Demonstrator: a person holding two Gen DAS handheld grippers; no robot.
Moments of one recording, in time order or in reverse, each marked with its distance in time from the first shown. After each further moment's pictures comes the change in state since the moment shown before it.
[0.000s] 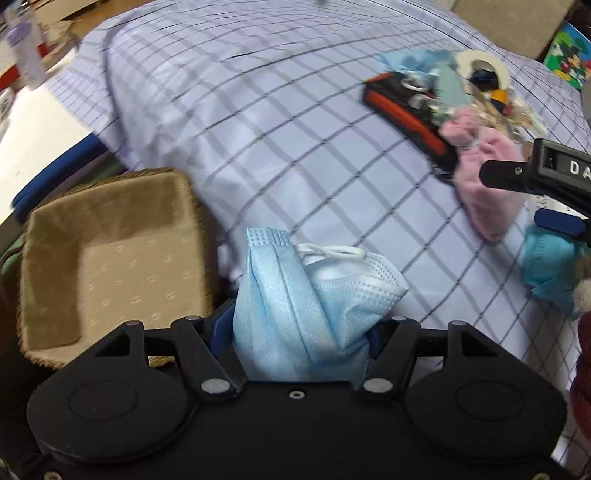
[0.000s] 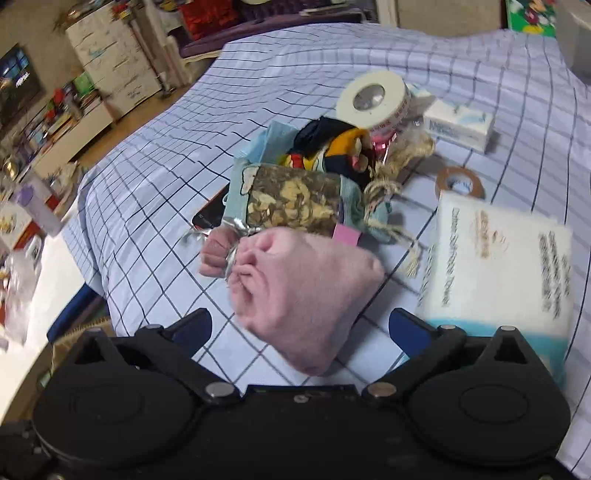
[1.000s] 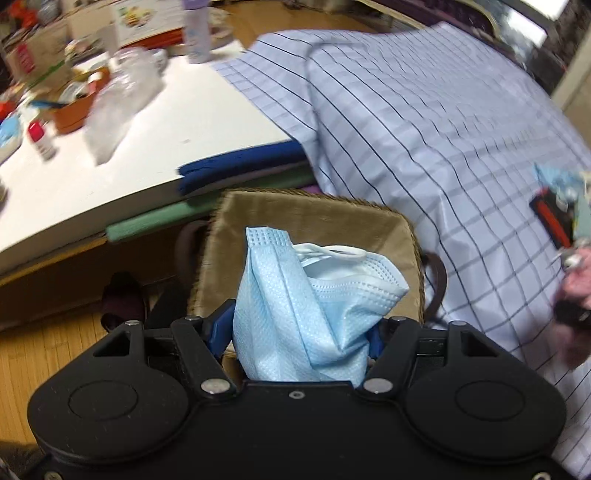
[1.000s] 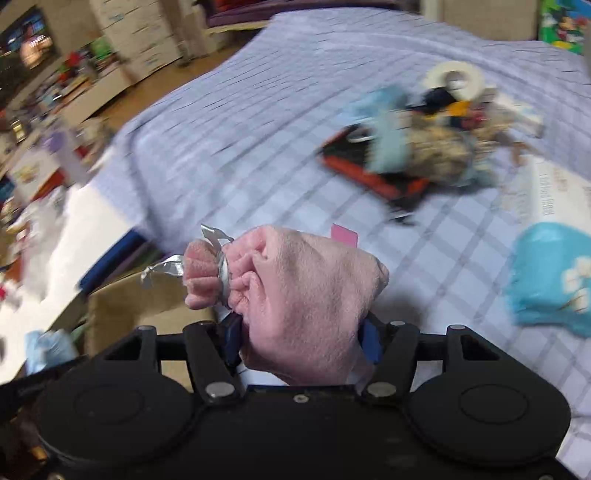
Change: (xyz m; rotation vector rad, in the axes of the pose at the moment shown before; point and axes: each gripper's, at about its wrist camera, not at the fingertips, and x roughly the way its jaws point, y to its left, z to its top) left arm -0.059 0.164 -0.025 -0.288 -0.139 0.175; right arm -0.036 0.136 -0.064 -0.105 0.083 0.020
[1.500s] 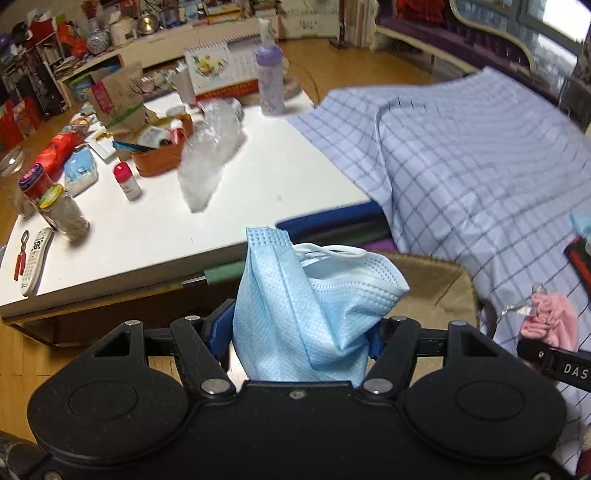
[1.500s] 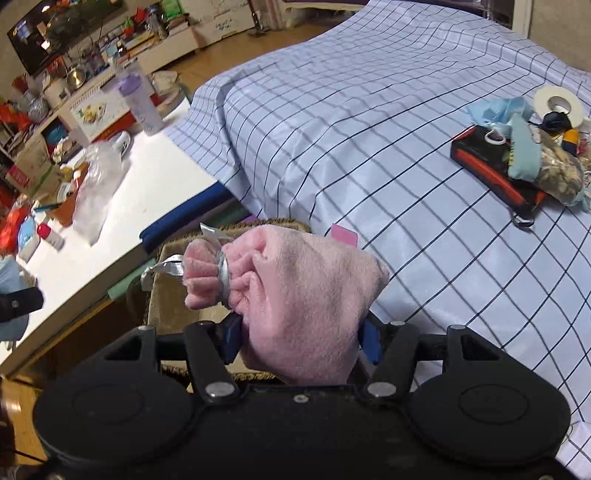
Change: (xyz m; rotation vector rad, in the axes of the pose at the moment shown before) left arm -0.067 0.056 0.026 -0.018 -0.114 0.164; right arm 0.008 0.088 -0.017 -0.167 0.062 0.103
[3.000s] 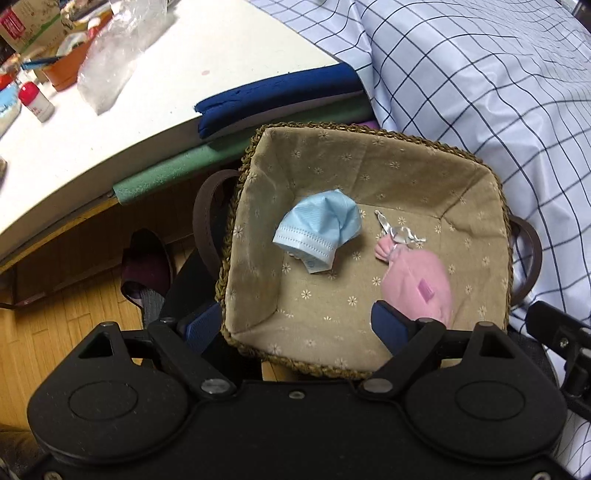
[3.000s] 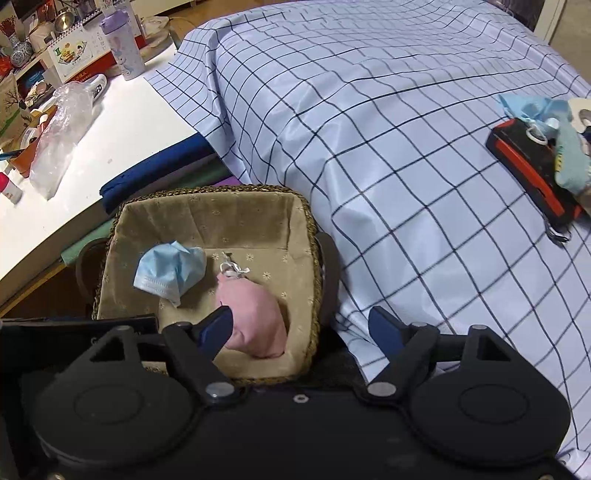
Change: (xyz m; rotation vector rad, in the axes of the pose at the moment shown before) left arm 0.134 -0.052 -0.031 0.057 0.331 -0.034; right arm 0.067 0.022 0.010 -0.105 0.110 -0.125
